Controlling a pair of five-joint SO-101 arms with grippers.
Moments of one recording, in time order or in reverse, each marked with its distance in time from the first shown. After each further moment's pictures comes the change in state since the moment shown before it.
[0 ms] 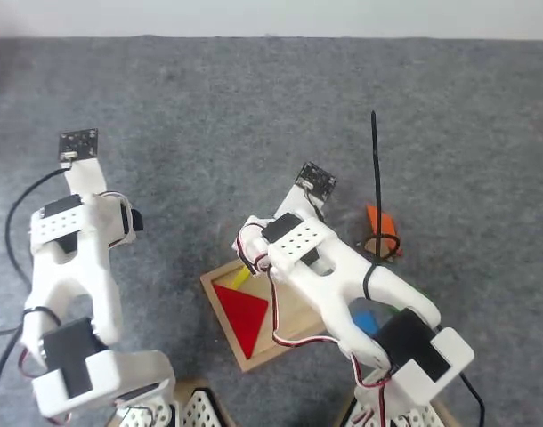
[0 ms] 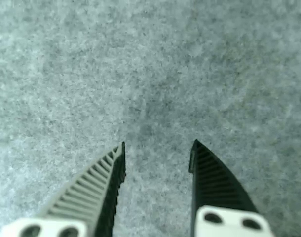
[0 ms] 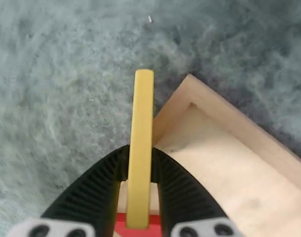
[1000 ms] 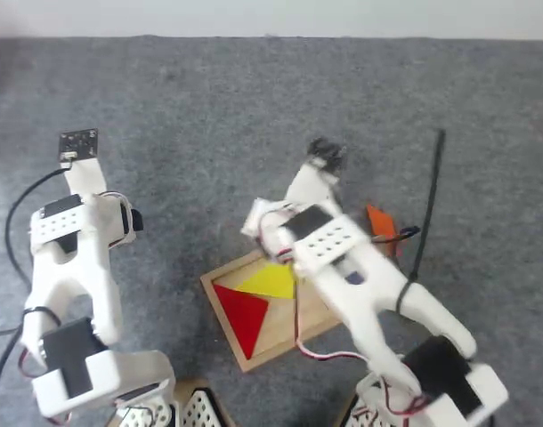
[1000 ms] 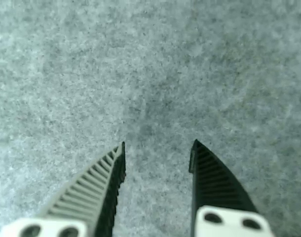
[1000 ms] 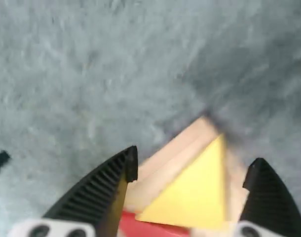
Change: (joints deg) left arm 0.0 0.0 0.0 0.0 0.0; right arm 5.8 -14.1 3.3 1.1 17.0
